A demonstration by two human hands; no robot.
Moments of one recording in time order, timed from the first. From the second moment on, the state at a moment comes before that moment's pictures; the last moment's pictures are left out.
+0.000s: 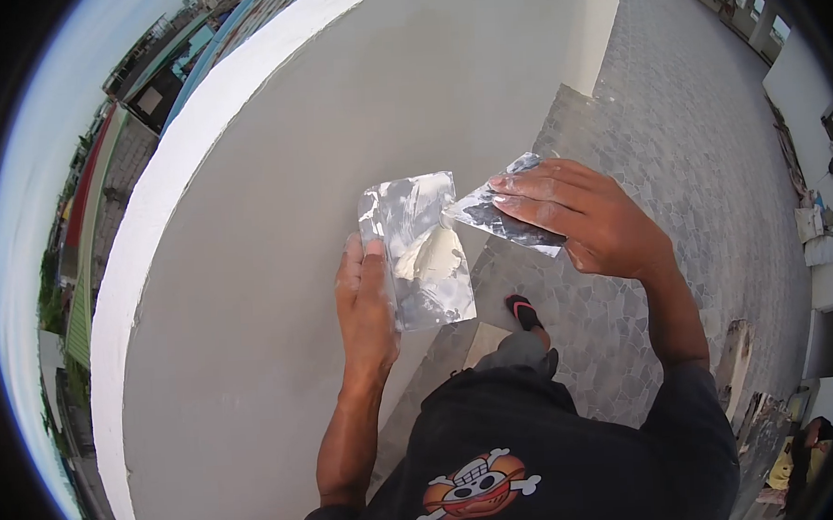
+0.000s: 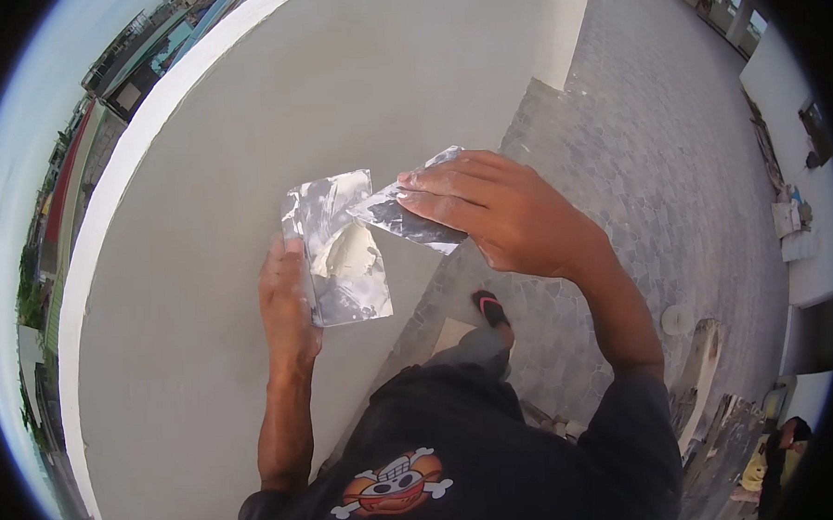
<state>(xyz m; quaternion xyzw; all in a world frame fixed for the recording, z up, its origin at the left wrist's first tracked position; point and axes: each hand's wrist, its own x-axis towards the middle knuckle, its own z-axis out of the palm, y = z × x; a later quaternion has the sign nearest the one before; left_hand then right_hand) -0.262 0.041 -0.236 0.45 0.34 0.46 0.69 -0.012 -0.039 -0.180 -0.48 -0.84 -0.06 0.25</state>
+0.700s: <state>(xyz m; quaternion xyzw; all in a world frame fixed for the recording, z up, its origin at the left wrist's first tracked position) -0.250 0.037 -0.226 0.41 0.36 0.45 0.70 -0.037 -0.041 -0.137 -0.51 -0.85 0.13 -0.01</state>
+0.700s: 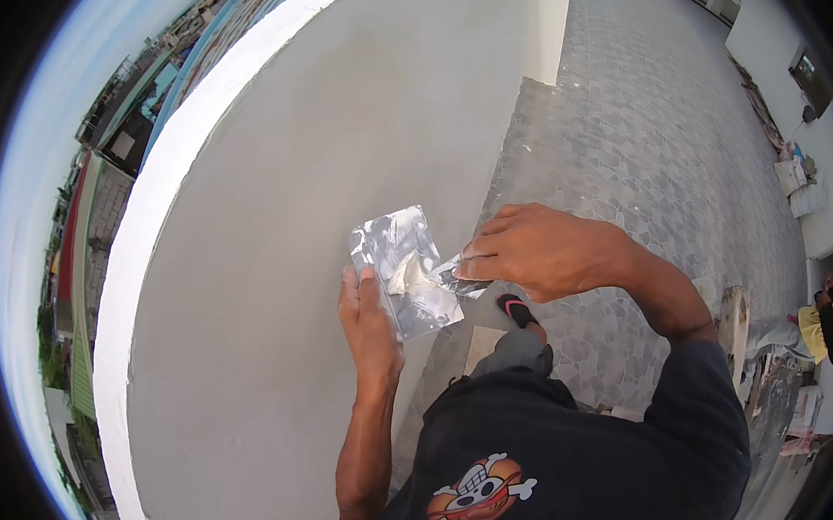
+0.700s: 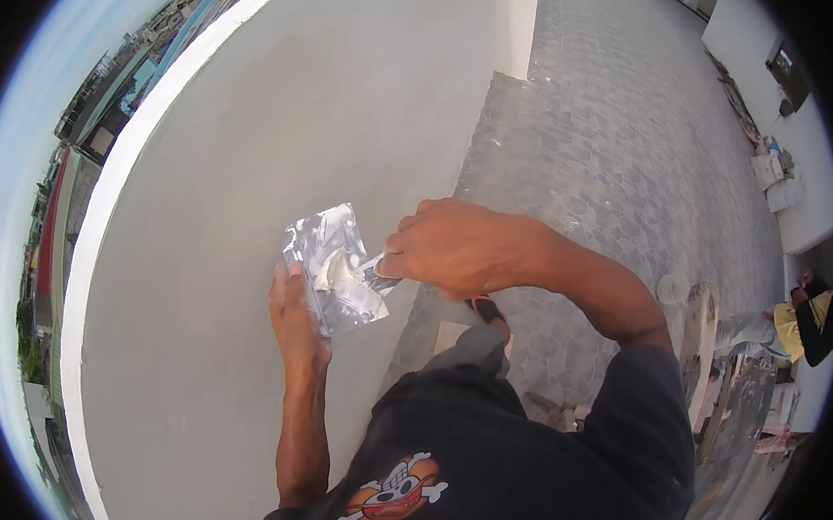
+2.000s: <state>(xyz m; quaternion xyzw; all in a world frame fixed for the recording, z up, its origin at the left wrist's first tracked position) -0.305 0.003 -0.232 0.31 0.44 0.44 0.72 0.022 0.157 -0.159 -0.48 -0.65 -0.26 0.52</state>
